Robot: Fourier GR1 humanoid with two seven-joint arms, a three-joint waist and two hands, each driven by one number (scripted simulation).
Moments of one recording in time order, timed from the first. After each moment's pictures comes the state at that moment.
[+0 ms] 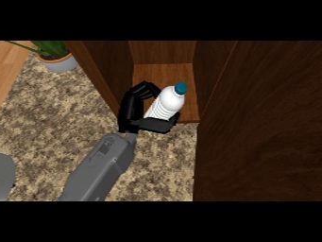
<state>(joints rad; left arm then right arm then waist) -0.59 0.00 -0.36 -0.91 0.49 0.37 -0.46 0.97 -0.14 0.23 -2.47 -0.08 0.26 -0.24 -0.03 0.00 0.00</state>
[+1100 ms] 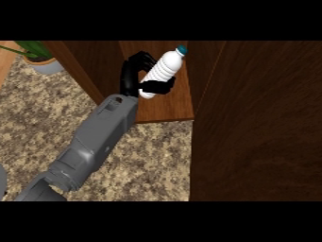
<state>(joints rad) -1.04 0.02 -0.33 -0.31 0.51 0.58 -0.42 0.92 -0.14 0.15 -2.45 -0.12 0.32 -0.26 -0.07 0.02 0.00</state>
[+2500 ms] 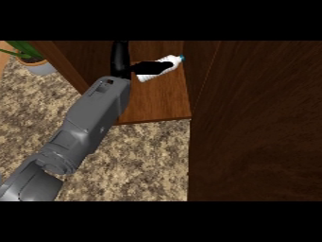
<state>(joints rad) -1.20 0.06 -0.22 -0.15 0.51 0.51 -0.62 0.92 -0.15 0.13 -2.43 -0.15 0.40 -0.28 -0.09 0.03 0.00</state>
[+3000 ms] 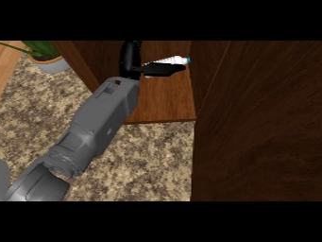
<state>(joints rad) -1.20 0.02 -0.18 -0.19 0.54 0.37 -0.68 0.94 -0.14 0.15 -2.44 -0.16 0.40 -0.26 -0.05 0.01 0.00</state>
